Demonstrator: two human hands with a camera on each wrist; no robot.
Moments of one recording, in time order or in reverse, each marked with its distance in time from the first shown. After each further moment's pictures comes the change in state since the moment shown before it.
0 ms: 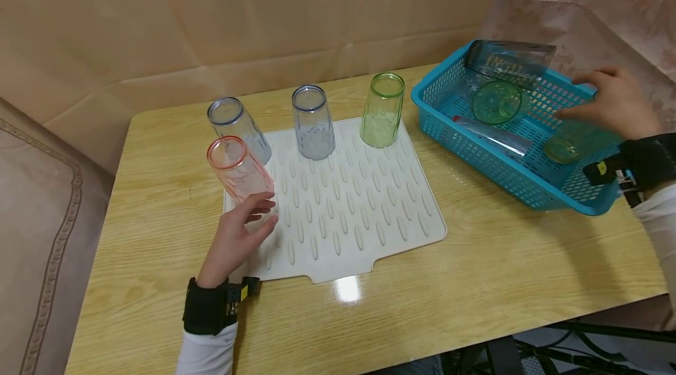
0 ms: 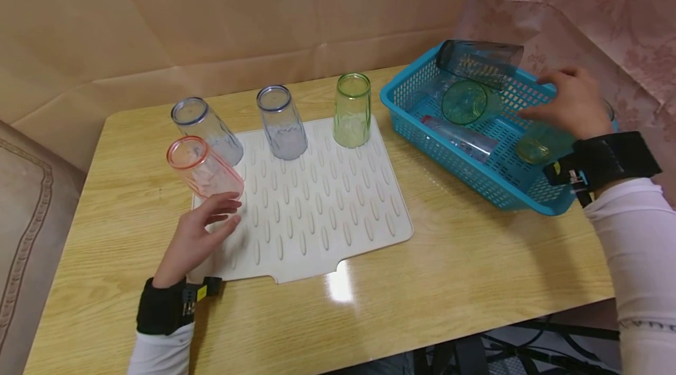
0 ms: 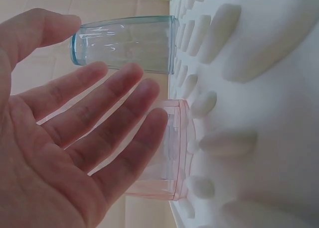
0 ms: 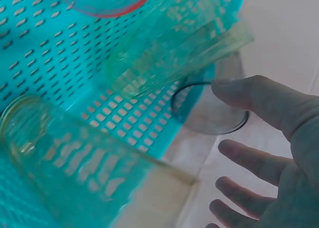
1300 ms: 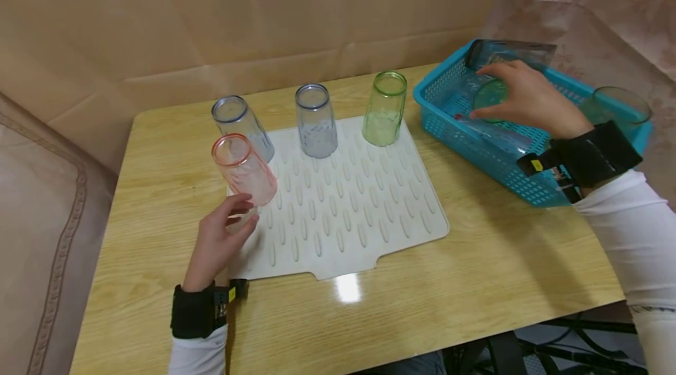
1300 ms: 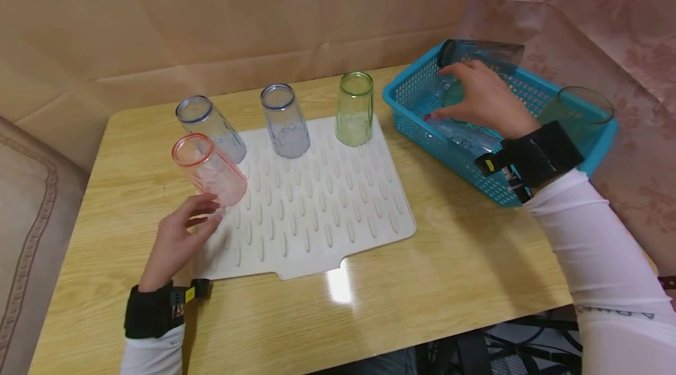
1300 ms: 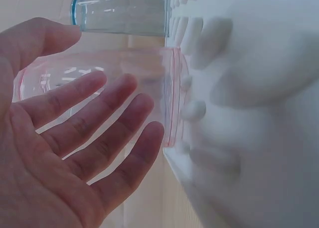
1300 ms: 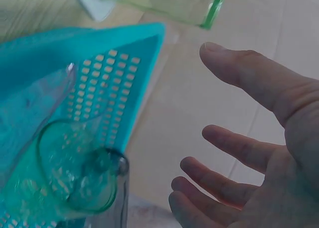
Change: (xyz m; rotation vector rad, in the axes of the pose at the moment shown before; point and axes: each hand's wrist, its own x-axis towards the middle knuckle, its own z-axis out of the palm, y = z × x) left_hand -0.012 -0.011 -0.018 0.031 0.077 -0.113; right_hand -0.017 -0.147 0.002 0.004 -0.182 -0.264
